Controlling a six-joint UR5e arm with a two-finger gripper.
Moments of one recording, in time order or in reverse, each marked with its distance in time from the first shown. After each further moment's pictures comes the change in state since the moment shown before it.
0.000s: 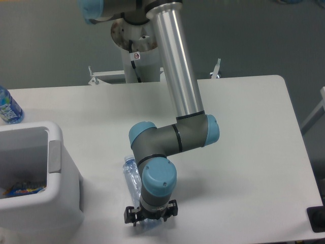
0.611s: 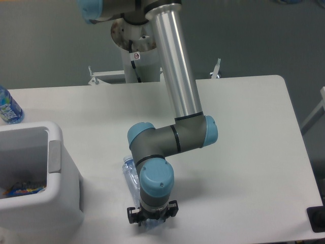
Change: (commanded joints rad) arm -0.003 0.006 -0.005 0.003 0.035 -0.002
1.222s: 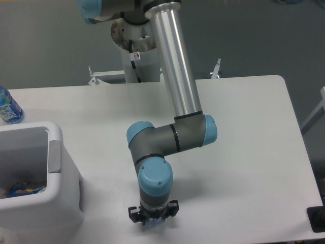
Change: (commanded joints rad) arm -0.002 0.015 0.005 0.002 0.025 0.009
